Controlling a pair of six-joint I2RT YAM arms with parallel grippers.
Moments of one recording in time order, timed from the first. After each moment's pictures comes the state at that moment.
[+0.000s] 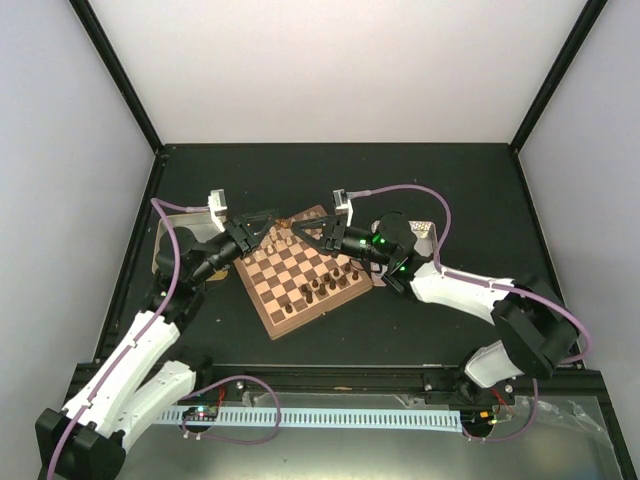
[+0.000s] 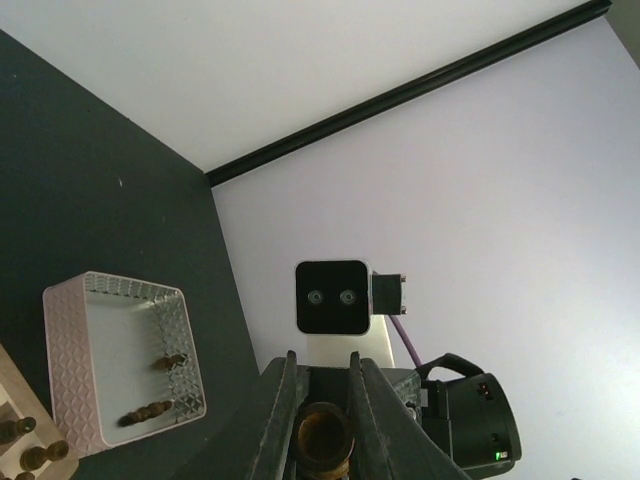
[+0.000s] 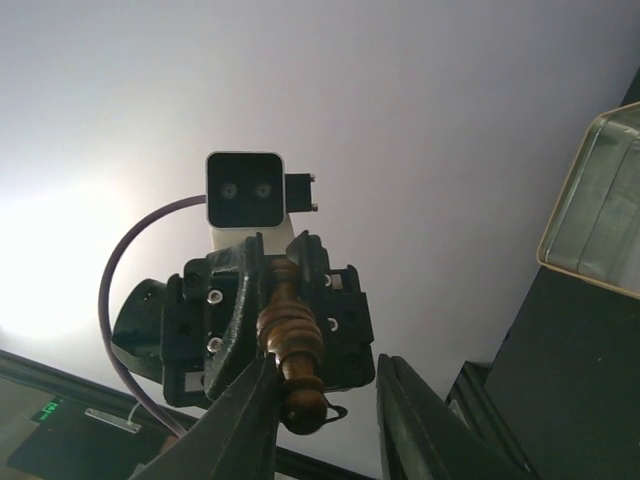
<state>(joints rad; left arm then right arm) -0.35 0.76 0.61 0.19 0.50 -1.19 0.80 1.48 0.79 0.86 -0.56 1.33</state>
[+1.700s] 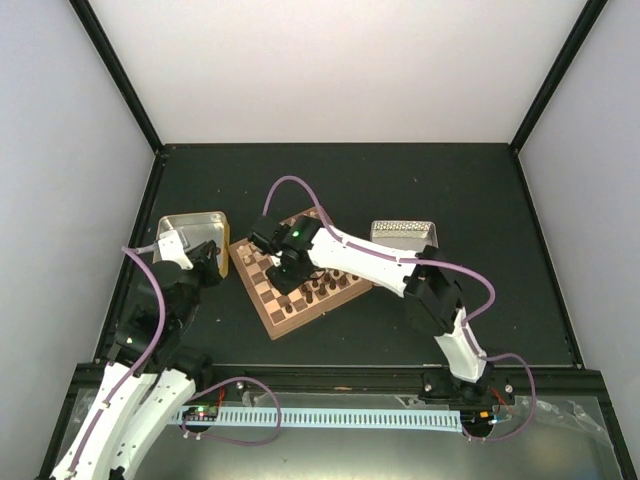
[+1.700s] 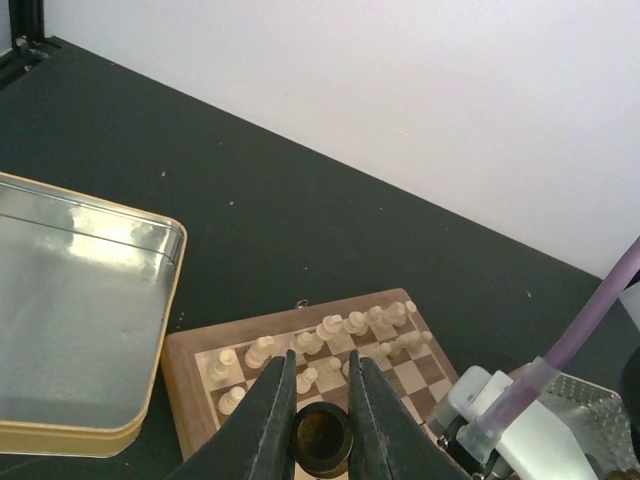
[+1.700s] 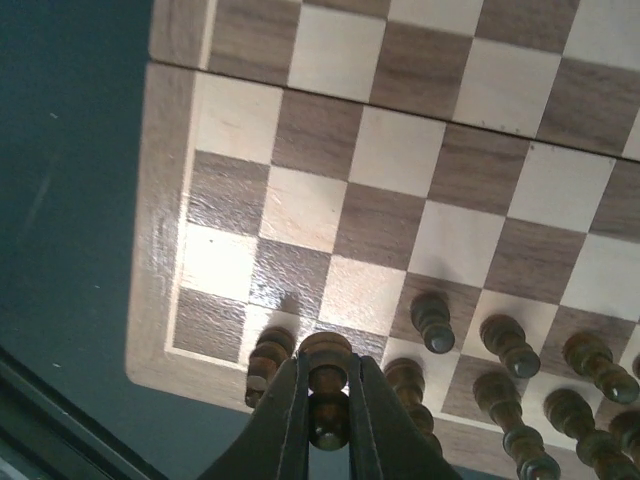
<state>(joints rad) -0.35 0.40 0.63 -0.52 -0.21 -0.58 1.07 2.08 1.87 -1.08 -0.02 0.37</state>
